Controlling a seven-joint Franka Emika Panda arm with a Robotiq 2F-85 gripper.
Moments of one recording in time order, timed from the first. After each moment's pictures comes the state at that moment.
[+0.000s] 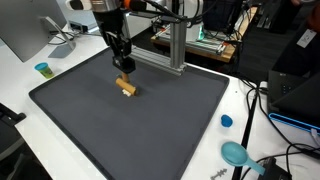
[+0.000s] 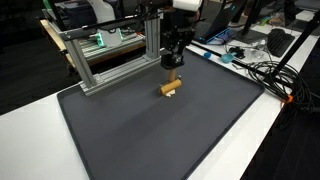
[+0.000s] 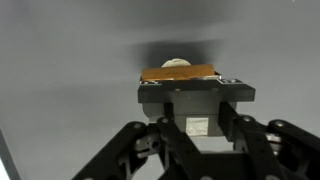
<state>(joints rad) 0.03 0.33 -0.01 -1.86 -0.11 2.14 0.21</state>
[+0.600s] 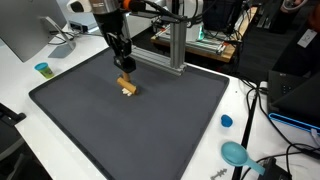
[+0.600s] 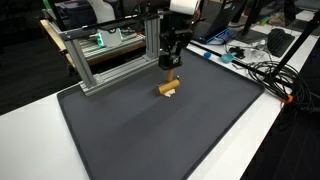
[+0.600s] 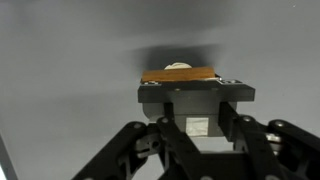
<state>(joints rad) 0.02 0.33 -0.02 -1.85 -0.10 2.12 0.22</state>
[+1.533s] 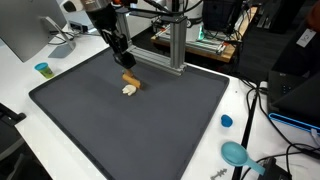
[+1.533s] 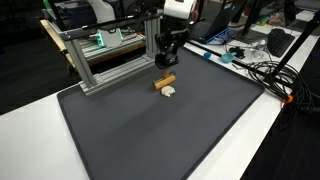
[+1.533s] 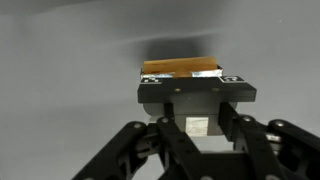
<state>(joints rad) -0.01 0.35 -0.03 -1.78 -0.01 2.00 0.12</state>
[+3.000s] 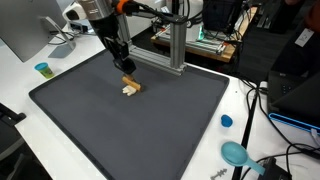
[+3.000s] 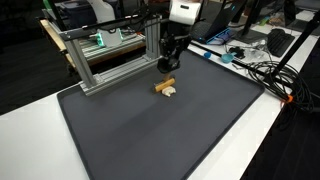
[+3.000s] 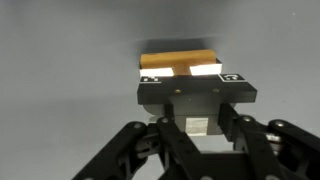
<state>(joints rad) 0.00 0.40 -0.02 -1.78 -0.05 2.06 0.13</state>
